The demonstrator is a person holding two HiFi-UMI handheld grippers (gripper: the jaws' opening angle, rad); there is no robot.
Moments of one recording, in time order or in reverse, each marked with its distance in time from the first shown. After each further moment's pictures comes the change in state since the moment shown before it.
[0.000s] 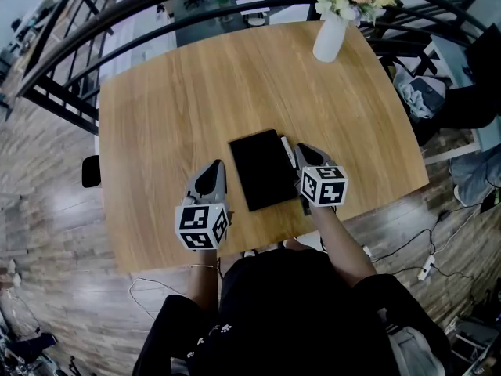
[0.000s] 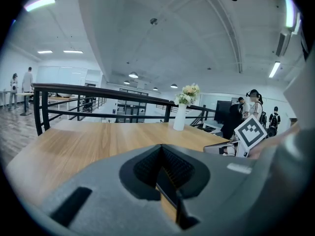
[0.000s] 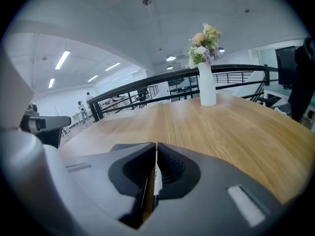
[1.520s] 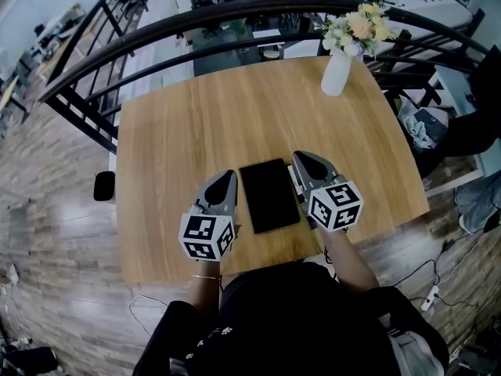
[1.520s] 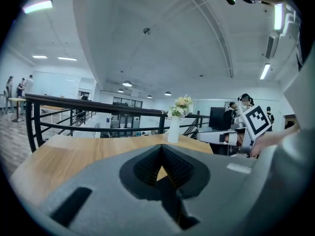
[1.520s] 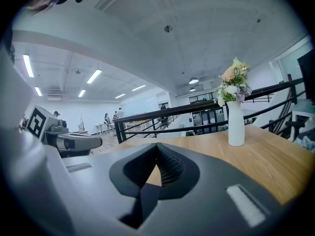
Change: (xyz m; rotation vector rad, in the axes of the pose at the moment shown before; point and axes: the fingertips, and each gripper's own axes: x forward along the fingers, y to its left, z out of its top) left arm -0.011 -0.023 0.061 0.057 -0.099 -0.064; right arm -0.050 0.073 0.113 -0.144 -0.278 0.263
